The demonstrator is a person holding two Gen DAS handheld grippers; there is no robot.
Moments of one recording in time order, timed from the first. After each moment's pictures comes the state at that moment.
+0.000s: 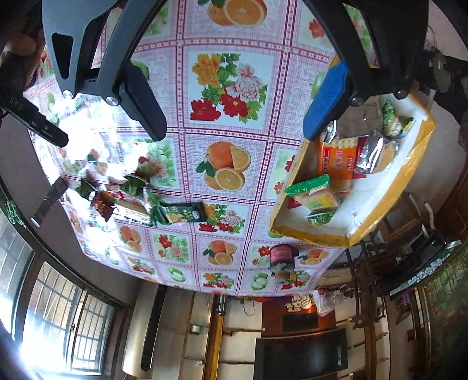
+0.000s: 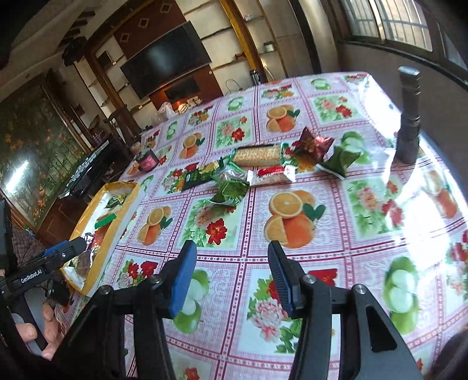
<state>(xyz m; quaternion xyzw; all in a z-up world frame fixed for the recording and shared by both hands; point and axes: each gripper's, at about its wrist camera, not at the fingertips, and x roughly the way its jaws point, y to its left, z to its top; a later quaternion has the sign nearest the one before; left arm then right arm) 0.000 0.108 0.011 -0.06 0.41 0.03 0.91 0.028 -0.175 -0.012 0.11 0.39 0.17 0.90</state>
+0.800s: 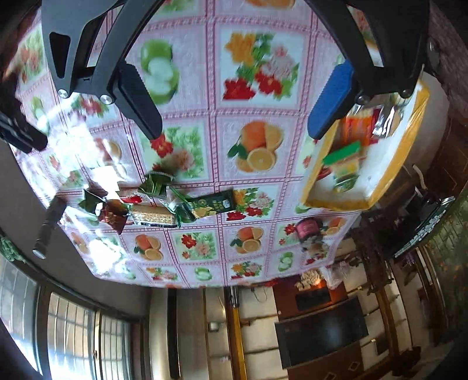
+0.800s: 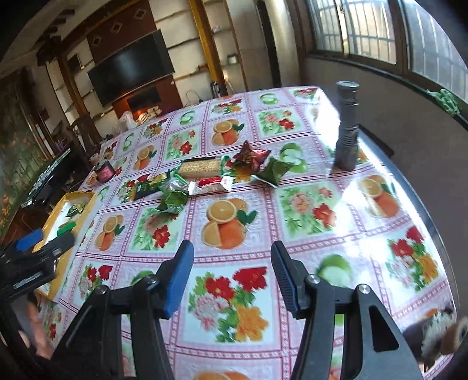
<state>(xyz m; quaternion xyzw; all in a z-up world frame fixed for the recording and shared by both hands) 0.036 0.029 0.010 0.03 0.40 0.03 0.92 0.020 -0.206 -0.004 0.07 0.38 0.06 0.92</state>
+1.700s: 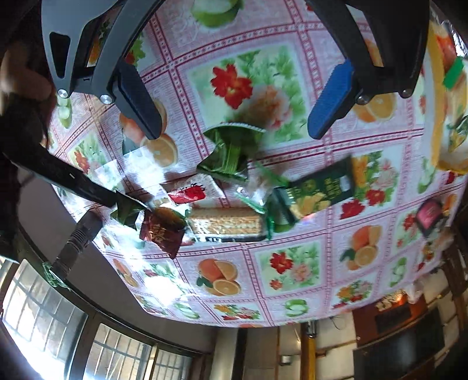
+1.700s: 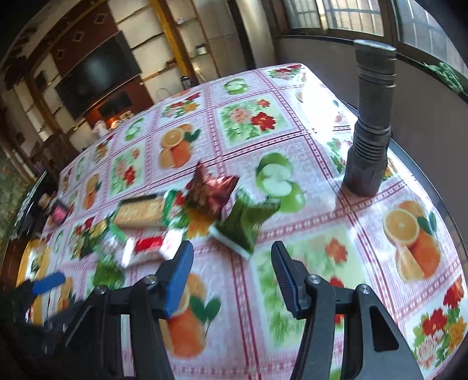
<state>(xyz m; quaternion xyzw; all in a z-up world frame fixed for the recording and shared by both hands) 0.155 -0.026 -0.046 0.02 0.48 -0.15 0.87 0.158 -0.247 -0.047 0.12 0.41 0.01 0.90</state>
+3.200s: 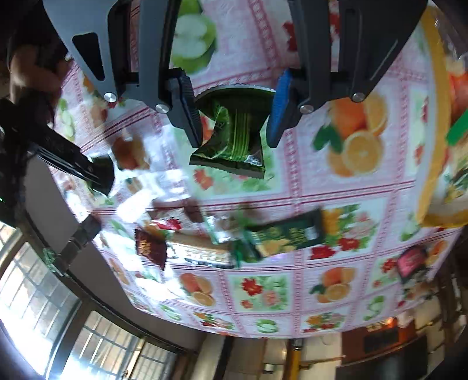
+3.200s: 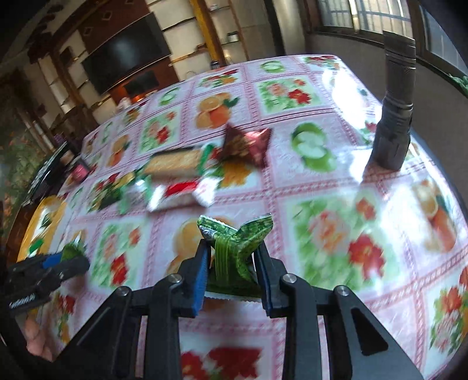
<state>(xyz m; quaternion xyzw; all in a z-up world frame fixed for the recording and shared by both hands) 0.112 0.024 -0.056 -0.03 0.48 -0.13 0.86 0.115 -0.216 -0.062 0.09 0.43 0.09 0.90</state>
